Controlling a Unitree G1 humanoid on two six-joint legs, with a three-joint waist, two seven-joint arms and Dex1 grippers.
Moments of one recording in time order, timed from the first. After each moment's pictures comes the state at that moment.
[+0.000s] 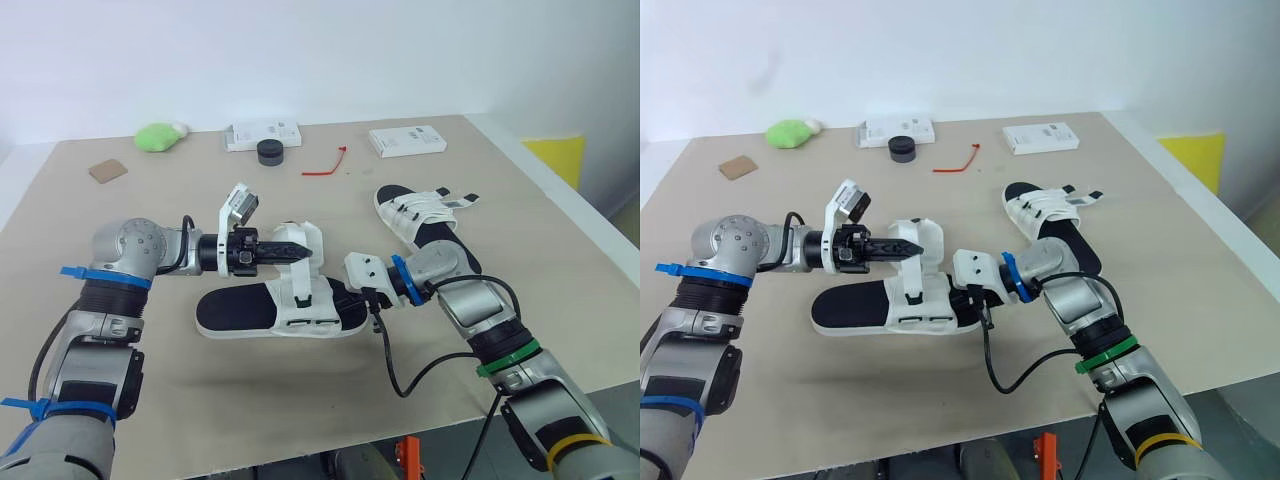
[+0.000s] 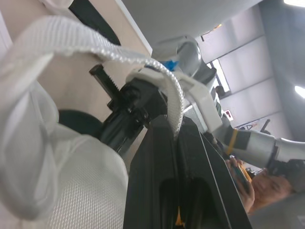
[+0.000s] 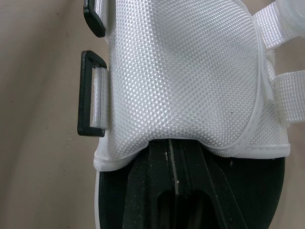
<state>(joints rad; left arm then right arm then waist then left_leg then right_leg) -0.88 0.54 -0.04 0.37 -0.96 1.36 -1.03 -0.70 -0.52 0.39 0.18 0.03 0.22 1.37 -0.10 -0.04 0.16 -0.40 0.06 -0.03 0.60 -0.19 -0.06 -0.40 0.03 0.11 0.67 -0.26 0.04</state>
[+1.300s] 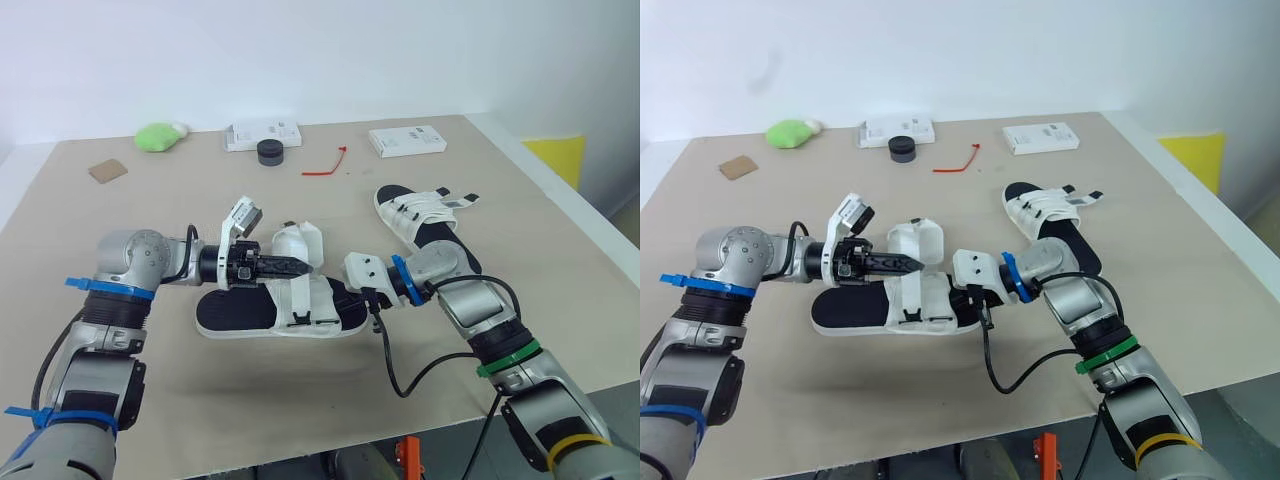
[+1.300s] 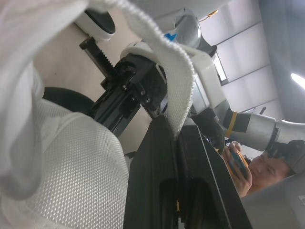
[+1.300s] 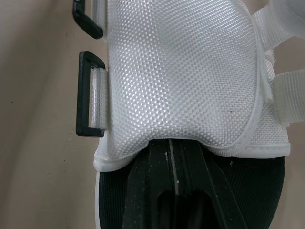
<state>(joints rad) -0.81 0.52 -0.04 0.29 -0.88 1.36 -1.11 -0.70 -0.52 0.39 0.17 0.03 0.23 1.37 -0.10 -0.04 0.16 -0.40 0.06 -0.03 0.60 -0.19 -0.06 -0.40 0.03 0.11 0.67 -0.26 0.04</state>
